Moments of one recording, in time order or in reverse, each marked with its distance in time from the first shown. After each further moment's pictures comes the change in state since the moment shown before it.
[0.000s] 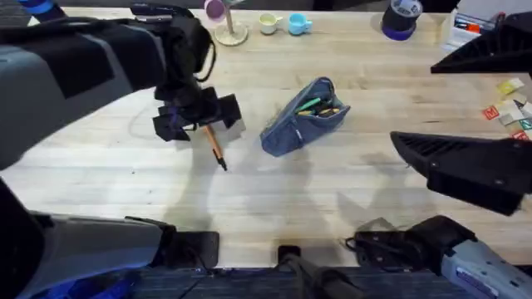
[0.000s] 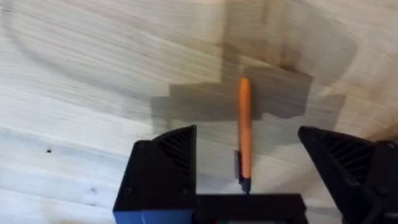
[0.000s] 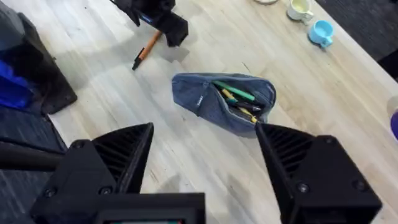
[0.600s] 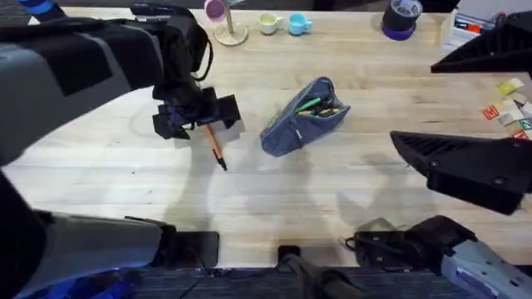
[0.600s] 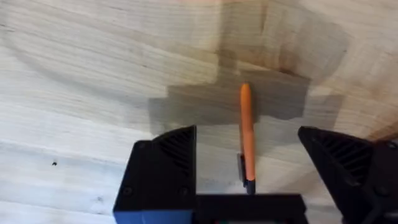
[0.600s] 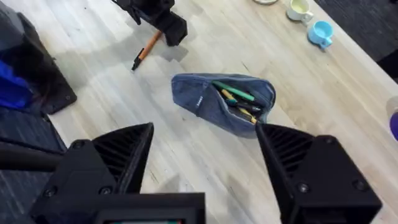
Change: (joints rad) left arm 0.018 0.008 -0.001 0.011 0.015 0.065; right arm 0.000 0.000 0.000 0.003 0.000 0.000
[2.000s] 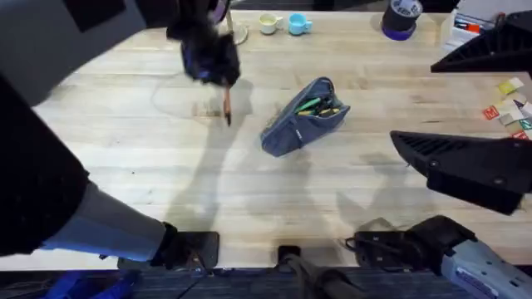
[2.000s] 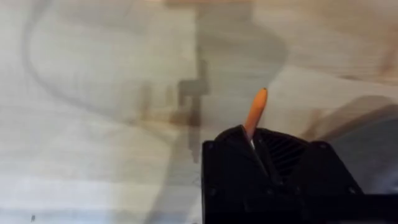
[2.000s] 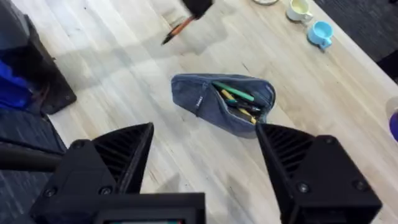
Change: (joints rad) left arm -0.073 0.157 0.410 -0.071 0.028 0.015; right arm 0.000 0.000 0.000 0.001 0.000 0.000
